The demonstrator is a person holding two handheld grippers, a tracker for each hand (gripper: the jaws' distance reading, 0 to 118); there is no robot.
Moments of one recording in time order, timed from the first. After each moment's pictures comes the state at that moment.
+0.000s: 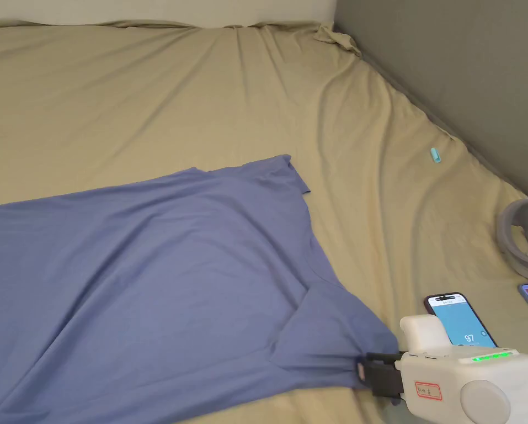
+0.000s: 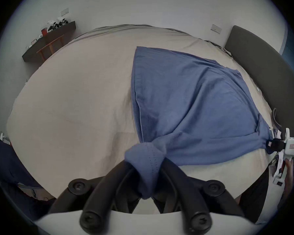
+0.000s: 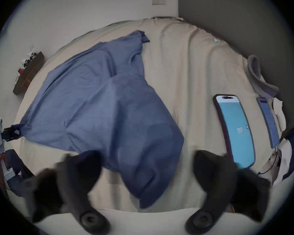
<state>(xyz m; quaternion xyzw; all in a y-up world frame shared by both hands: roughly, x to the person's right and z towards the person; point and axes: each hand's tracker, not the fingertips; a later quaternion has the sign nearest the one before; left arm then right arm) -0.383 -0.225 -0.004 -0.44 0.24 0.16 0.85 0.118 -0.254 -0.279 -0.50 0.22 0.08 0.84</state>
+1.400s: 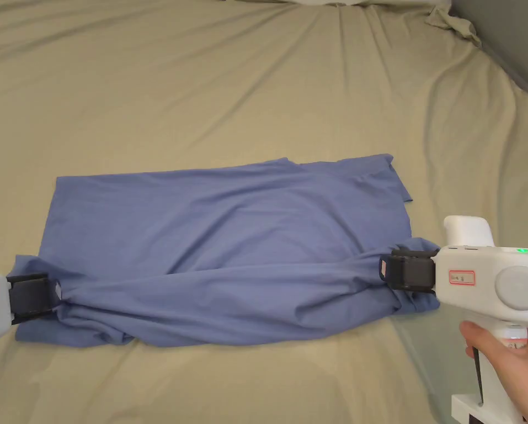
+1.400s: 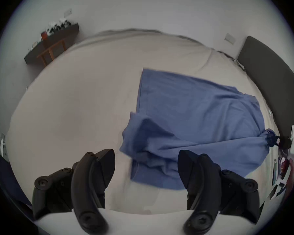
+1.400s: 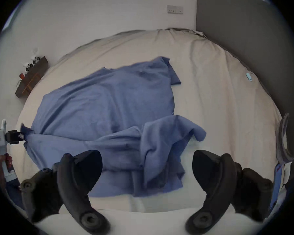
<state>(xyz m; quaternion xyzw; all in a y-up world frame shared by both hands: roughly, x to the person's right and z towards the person) -0.470 -0.206 -0.126 -0.41 0.28 0.16 0.85 -0.001 -0.213 -0.413 -0.43 0.25 0.07 0.86</state>
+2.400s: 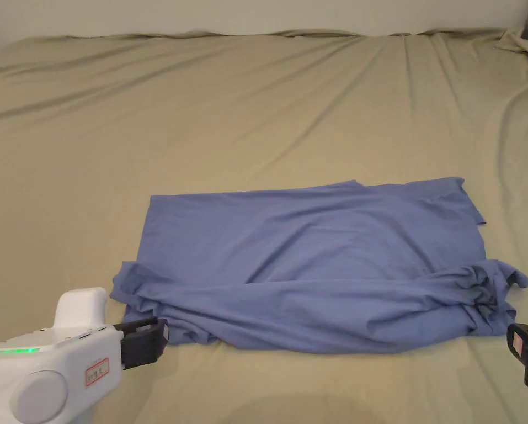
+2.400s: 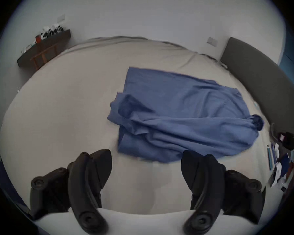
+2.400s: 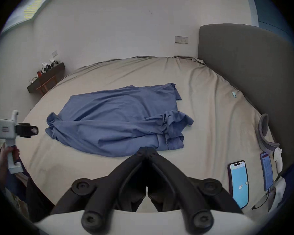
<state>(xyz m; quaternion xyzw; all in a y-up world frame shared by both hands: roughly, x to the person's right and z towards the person) -0.453 -0.242 -0.082 -0.39 0.22 0.17 0.88 0.026 -0.171 -0.284 -0.34 0.28 0.08 0.89</state>
